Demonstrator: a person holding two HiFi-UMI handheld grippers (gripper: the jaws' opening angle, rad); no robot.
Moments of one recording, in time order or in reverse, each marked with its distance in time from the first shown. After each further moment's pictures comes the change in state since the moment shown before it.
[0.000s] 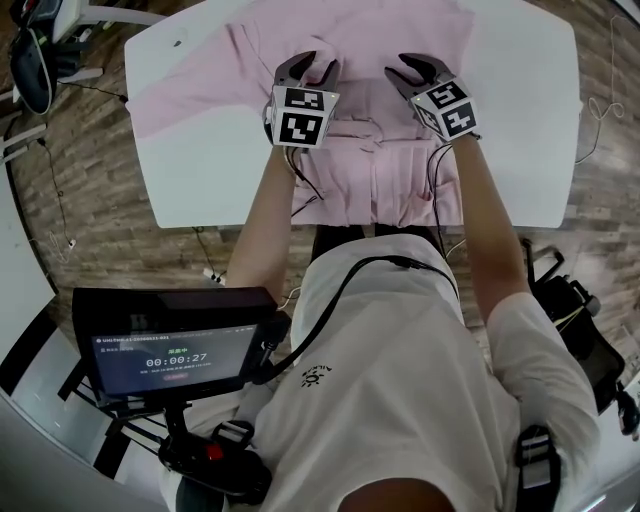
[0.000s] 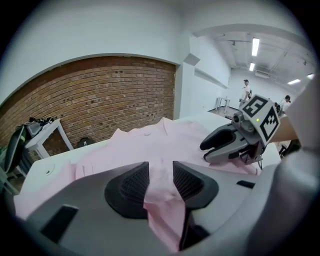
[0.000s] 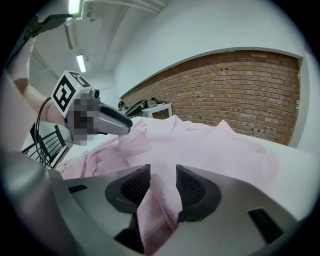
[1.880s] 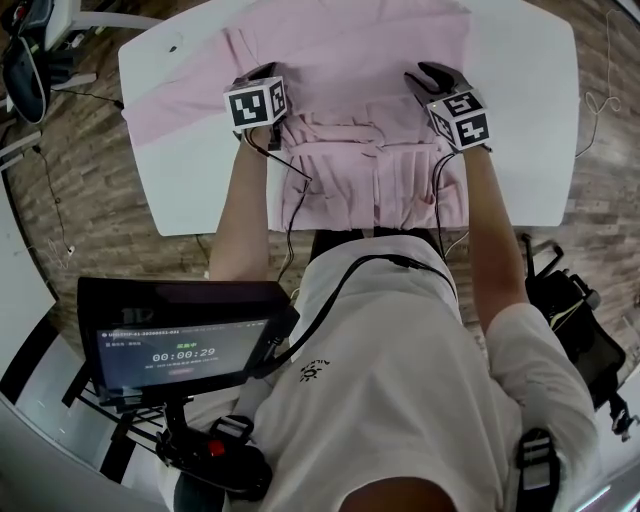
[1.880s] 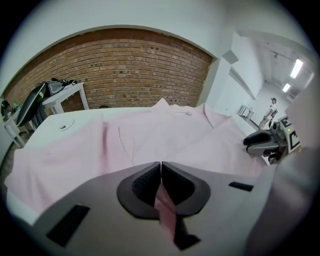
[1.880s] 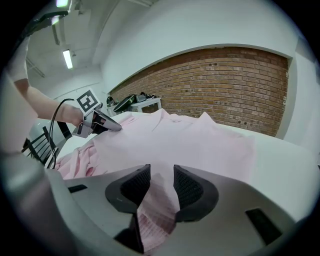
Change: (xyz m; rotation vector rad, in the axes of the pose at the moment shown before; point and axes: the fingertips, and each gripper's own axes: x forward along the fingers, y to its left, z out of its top) left arm 0.008 0.103 -0.067 -0.326 0.168 0.087; right arm -0.021 -0.024 -0.020 0.061 0.075 -0.106
